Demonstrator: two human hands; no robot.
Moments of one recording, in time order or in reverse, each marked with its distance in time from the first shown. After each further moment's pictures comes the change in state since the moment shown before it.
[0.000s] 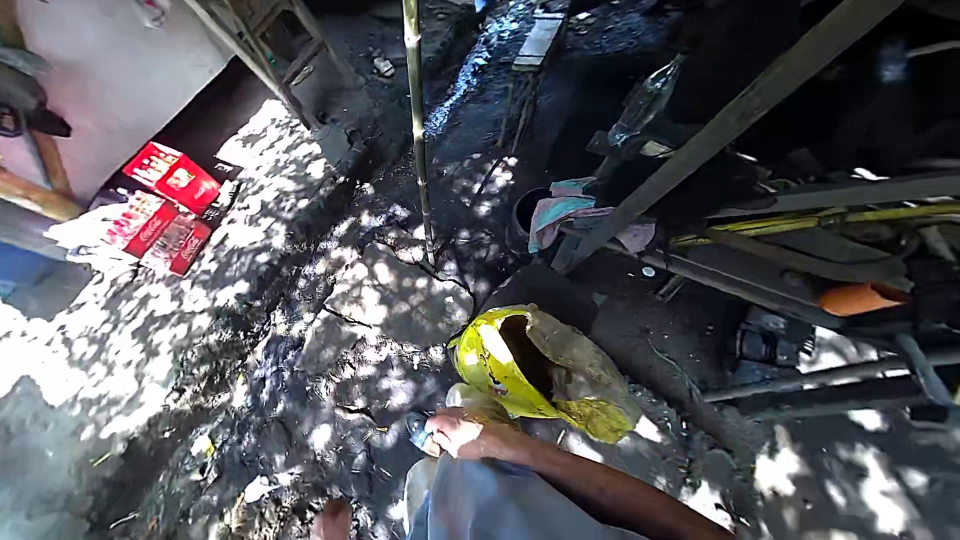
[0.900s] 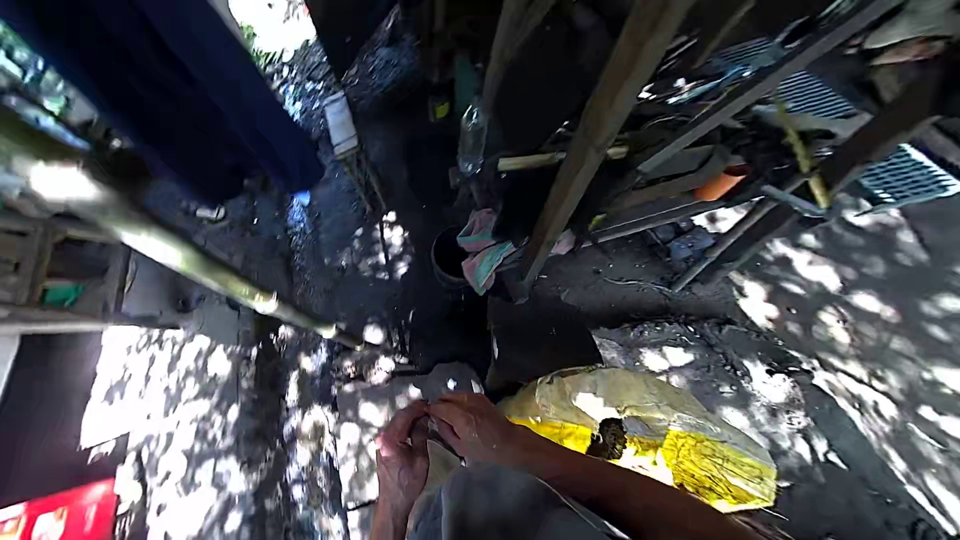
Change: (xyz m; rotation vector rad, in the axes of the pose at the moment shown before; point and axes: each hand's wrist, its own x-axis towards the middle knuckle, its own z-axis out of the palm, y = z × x) left_hand 0.181 0.745 0.002 0.122 -0.500 1.471; right_hand 0.131 0.062 -0.407 0.082 1.016 0.301
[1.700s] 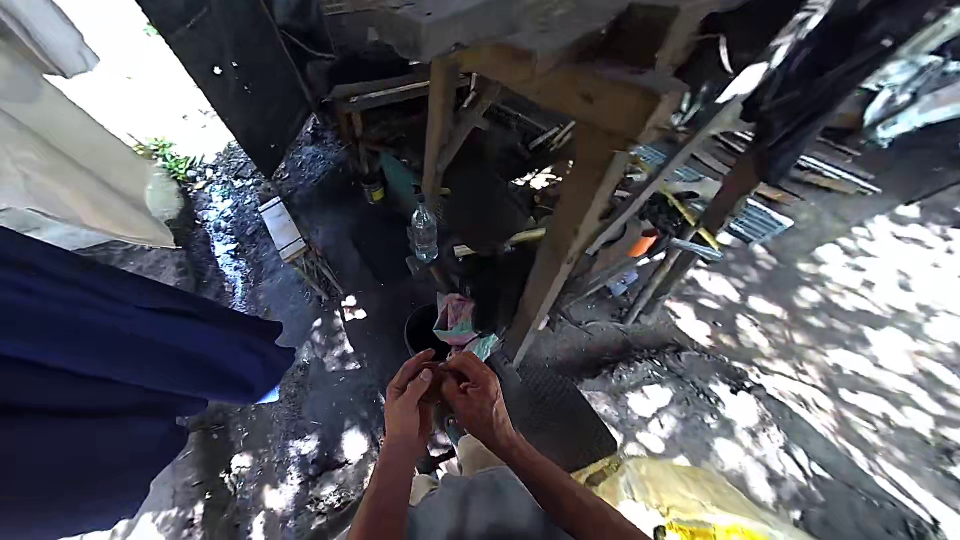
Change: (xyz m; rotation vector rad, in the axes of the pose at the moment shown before) left_hand 0.396 0.007 0.052 -1.233 -0.346 -0.206; right_hand 0.237 0.109 -0.166 0.221 1.044 0.221
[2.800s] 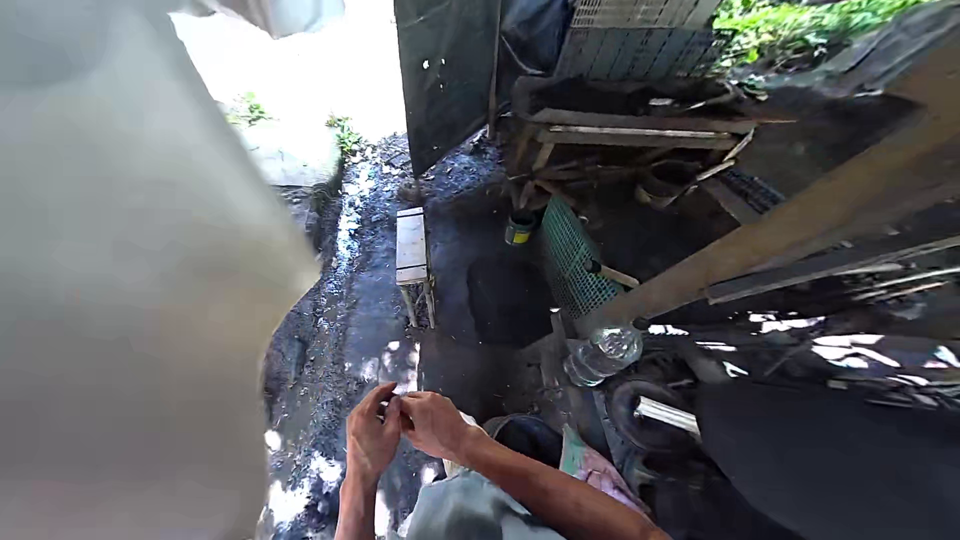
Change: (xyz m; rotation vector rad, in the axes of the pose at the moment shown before) left_hand 0.246 0.140 -0.293 1.301 0.704 0.232; right_hand 0.286 0.098 0.386 -0.321 -1.155 -0.333
